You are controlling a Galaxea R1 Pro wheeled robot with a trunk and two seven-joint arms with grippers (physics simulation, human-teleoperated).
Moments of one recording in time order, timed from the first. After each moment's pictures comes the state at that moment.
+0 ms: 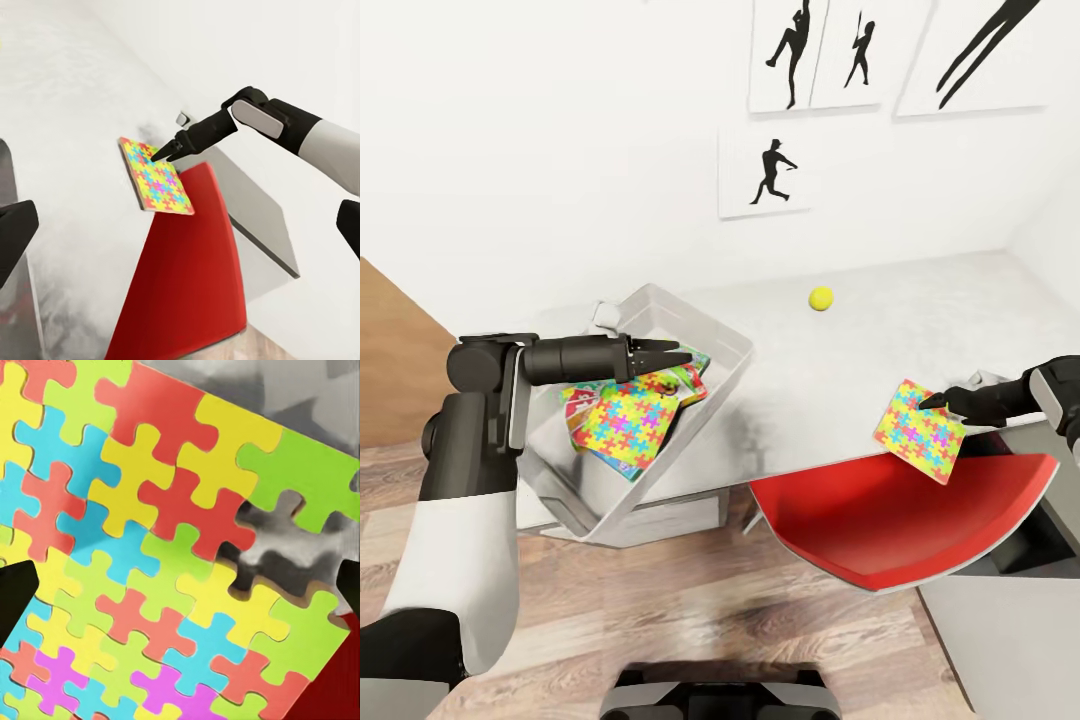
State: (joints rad) left arm -1.00 0.00 0.10 -1.47 -0.10 1.04 -1.42; right arm -1.32 -0.51 -0.04 -0.40 0.02 0.98 0.59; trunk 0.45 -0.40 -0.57
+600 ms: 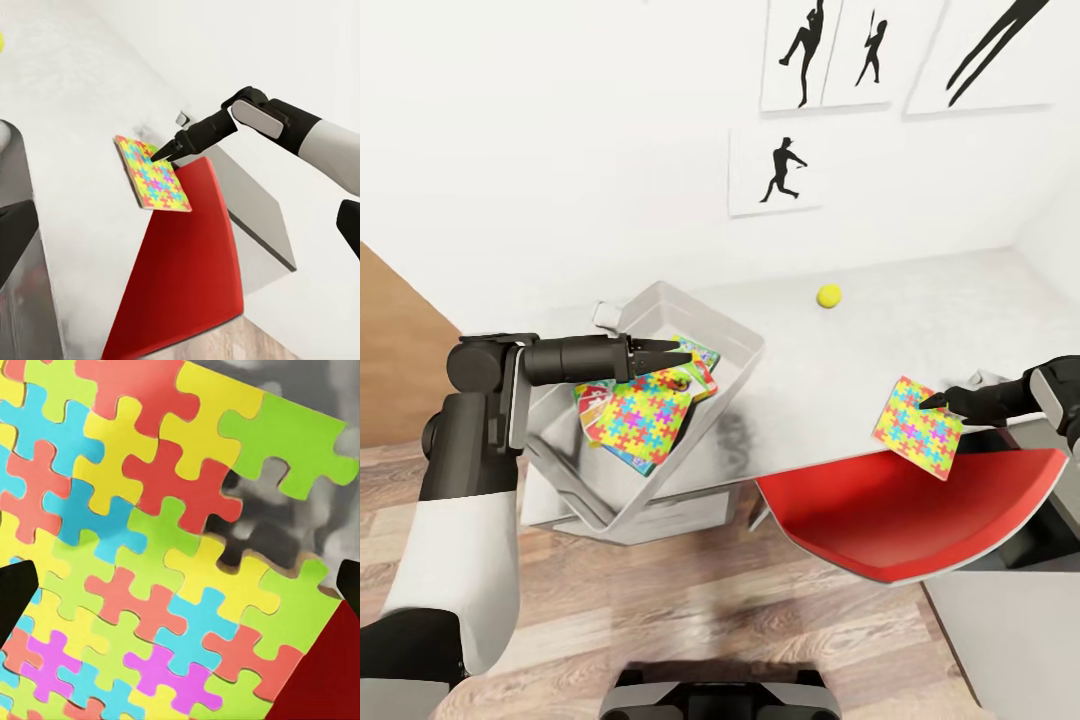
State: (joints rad) left arm -1.00 0.00 0.10 -1.47 -0.10 1.04 -1.42; right arm -1.32 -0.51 -0.04 -0.40 0.02 0.98 0.59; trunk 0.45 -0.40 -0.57
